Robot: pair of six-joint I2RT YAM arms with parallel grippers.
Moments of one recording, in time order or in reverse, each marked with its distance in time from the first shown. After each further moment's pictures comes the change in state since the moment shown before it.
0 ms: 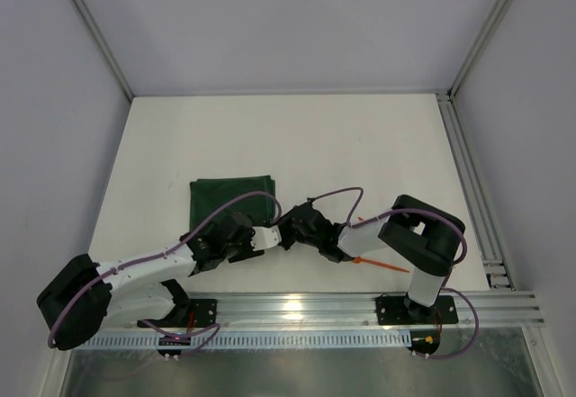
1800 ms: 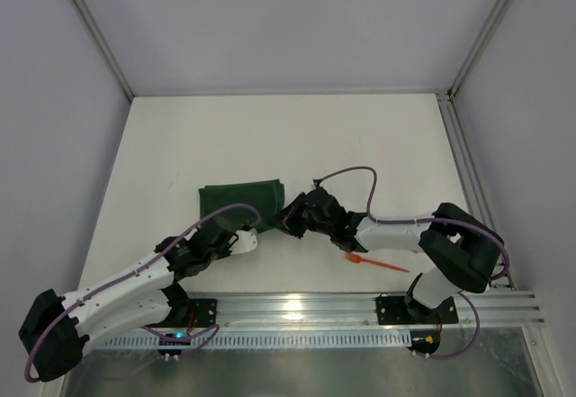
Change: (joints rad) left arm 0.047 -0.254 -0.021 -0.340 -0.199 0.024; right arm -0.077 -0.217 0.005 -0.206 -0.063 -0.265
